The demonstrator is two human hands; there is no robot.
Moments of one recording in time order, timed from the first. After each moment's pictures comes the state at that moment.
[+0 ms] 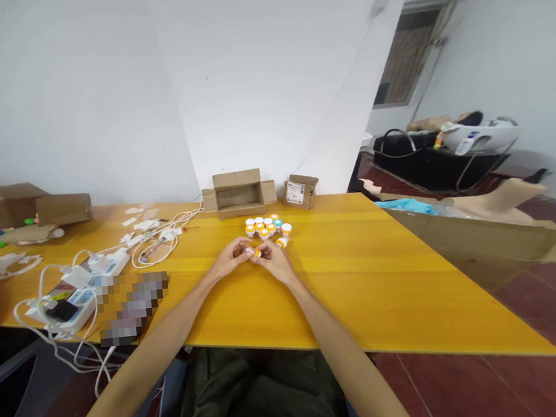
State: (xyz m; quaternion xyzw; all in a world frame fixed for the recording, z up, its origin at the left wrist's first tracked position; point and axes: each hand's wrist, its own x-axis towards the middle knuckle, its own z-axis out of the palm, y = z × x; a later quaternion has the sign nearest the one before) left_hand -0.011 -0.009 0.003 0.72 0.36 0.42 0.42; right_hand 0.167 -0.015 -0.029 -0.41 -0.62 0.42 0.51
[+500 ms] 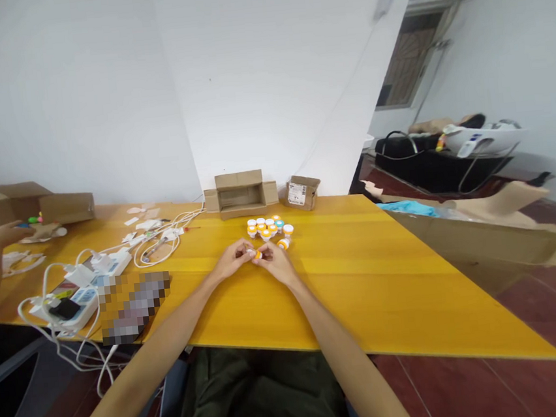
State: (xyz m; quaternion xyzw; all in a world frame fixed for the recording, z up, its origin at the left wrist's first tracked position) left_hand -0.009 -0.009 0.002 0.74 0.37 0.39 0.40; right_hand 0.167 -0.017 -0.025 -0.41 -0.63 0.43 0.51
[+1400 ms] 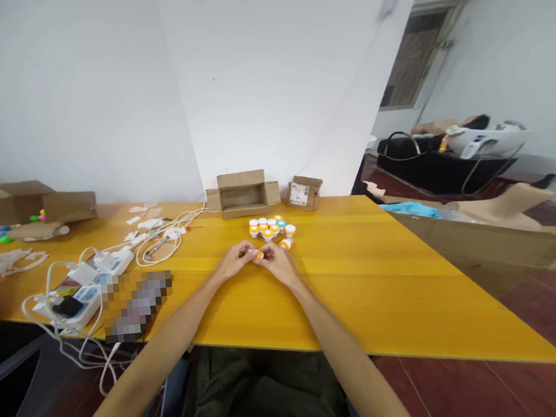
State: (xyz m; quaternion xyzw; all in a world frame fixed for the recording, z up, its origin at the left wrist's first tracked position) left_hand -0.007 -0.011 0.003 0.75 0.39 0.39 0.37; right_hand 0.167 -0.019 -0.025 -0.41 -0.64 0.40 0.51
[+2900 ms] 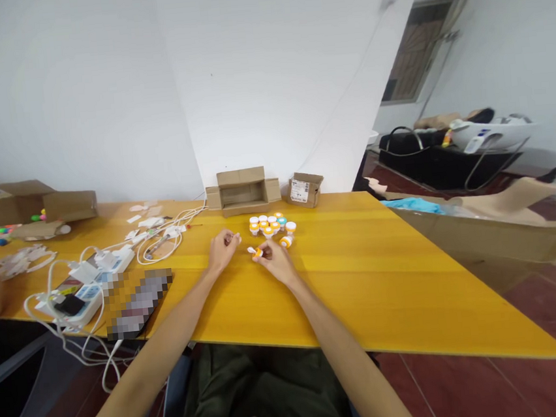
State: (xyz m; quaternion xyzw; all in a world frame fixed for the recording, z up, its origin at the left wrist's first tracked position) left_hand -0.020 -0.009 0.020 0.67 0.58 0.43 0.15; right_hand 0.162 -0.023 -0.022 -0.43 -0.64 0.38 0.51
